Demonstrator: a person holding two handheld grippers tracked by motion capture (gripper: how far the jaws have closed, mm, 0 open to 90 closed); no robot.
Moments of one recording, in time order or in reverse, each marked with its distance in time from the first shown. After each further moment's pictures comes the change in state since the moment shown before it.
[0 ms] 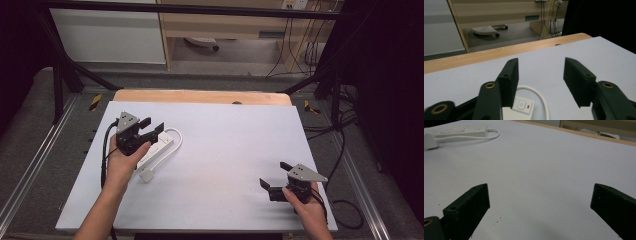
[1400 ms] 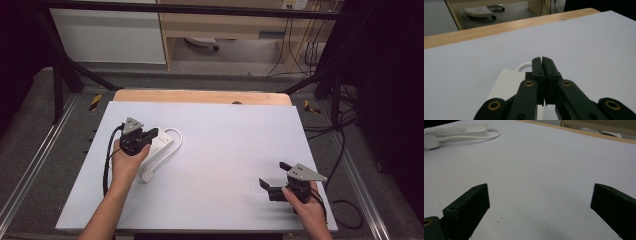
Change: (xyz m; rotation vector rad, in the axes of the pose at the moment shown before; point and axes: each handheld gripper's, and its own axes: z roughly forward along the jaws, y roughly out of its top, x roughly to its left) left arm 0.026 -0.038 0.029 0.140 -0.026 0.014; right arm 0.000 0.000 0.002 0.005 0.008 0.004
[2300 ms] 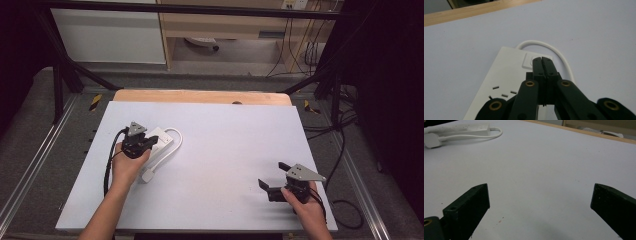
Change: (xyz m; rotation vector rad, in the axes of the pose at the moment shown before) left arm 0.002 -0.014 0.010 0.130 0.002 0.020; right arm 0.001 0.000 0.001 0.002 0.008 -0.013
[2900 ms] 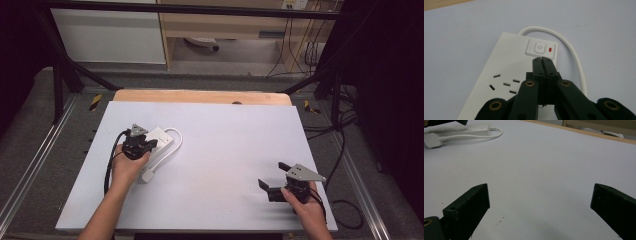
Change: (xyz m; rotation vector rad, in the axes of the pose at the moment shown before) left arm 0.004 -0.008 0.008 0.069 0.006 0.007; right arm 0.000 0.000 0.000 0.000 0.002 0.000
